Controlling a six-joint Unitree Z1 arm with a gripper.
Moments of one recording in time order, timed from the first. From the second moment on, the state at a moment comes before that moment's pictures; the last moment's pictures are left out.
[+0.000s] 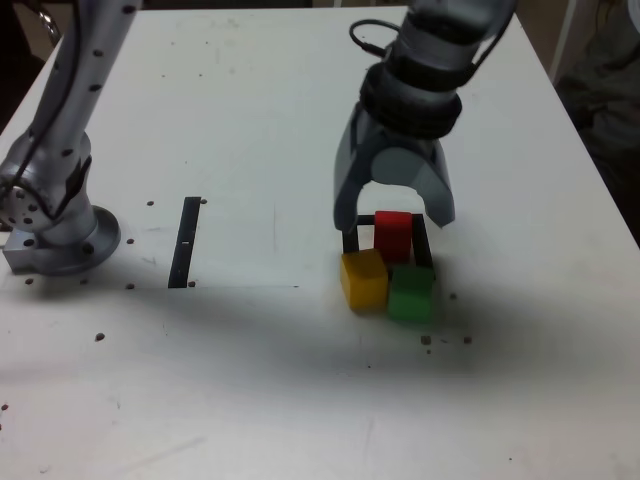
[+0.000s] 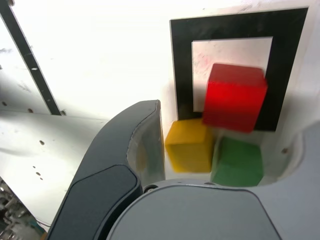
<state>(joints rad) -0.11 2.13 -1.77 1.50 -0.01 -0.06</state>
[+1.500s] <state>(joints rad) -0.34 1.90 -1.39 1.29 0.21 0.49</state>
